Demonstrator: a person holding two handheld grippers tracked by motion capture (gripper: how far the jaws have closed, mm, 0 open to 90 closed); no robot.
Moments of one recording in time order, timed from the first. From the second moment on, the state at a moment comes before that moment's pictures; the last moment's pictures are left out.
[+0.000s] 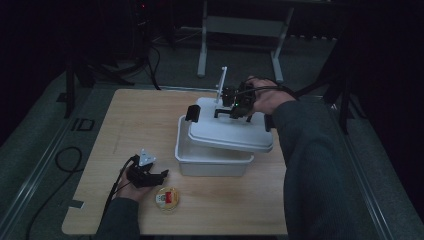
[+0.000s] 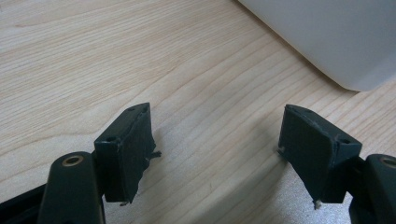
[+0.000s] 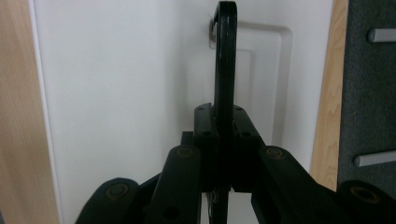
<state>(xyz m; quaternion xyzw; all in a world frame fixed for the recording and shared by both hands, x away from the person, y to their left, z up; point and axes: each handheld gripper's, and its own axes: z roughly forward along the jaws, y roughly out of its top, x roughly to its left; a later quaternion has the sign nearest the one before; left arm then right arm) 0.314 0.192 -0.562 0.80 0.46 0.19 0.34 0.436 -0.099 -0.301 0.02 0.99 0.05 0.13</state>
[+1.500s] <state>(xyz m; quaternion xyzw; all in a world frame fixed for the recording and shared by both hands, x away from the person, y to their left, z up) 0.314 0.192 -0.562 0.80 0.46 0.19 0.34 0.441 -0.166 -0.298 0.09 0.98 0.06 0.14</state>
